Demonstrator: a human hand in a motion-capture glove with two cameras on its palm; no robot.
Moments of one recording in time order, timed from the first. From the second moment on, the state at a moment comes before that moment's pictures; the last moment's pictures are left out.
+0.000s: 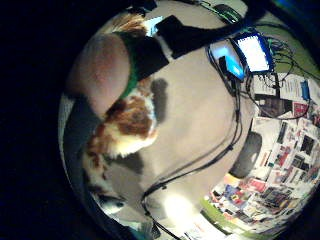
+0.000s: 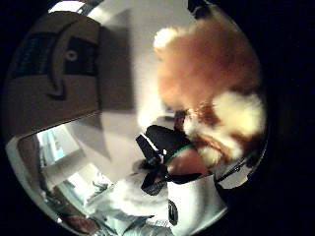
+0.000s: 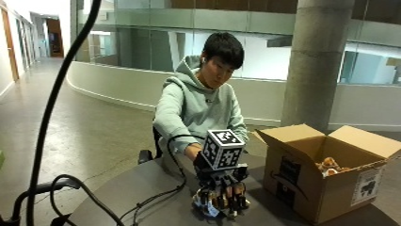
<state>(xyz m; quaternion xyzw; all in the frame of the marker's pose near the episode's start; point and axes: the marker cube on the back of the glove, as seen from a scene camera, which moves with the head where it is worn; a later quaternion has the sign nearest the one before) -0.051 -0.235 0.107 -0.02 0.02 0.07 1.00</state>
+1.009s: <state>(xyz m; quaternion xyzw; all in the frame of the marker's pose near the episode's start) -0.049 -0.212 0.099 0.07 -0.03 0.05 1.00</state>
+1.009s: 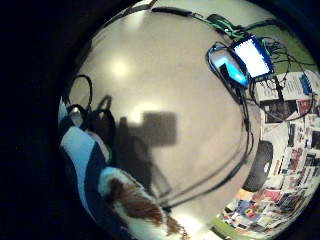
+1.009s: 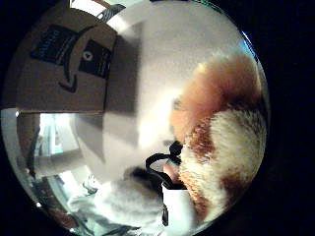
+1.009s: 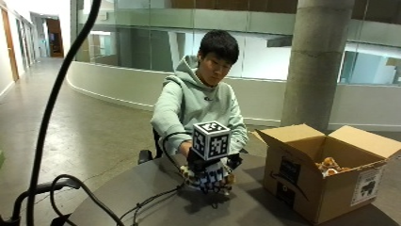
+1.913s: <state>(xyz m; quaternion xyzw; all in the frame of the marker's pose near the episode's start) -0.315 -0.226 -0.211 0.25 -0.03 -0.12 0.96</state>
